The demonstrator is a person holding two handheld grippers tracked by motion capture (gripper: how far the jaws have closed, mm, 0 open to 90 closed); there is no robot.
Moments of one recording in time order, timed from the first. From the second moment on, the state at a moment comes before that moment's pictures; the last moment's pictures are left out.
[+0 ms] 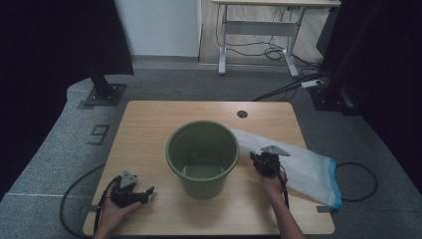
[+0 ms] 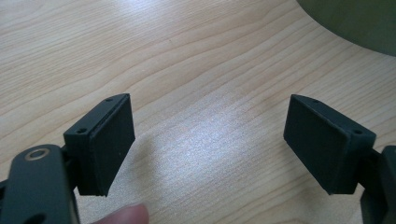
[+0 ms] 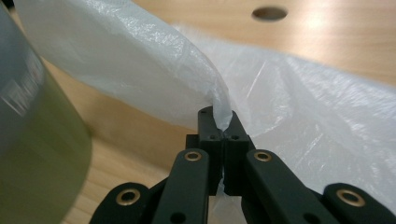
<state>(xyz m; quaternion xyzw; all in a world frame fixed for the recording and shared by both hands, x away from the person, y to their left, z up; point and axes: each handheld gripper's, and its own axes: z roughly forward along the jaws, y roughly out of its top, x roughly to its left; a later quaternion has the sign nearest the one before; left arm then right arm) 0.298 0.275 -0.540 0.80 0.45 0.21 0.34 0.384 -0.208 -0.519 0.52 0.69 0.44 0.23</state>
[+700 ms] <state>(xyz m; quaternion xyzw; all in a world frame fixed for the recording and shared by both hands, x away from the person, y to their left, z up) 0.298 0.273 -0.542 0.80 0.45 0.21 0.33 0.348 -0.238 -0.409 0.50 0.60 0.56 0.28</state>
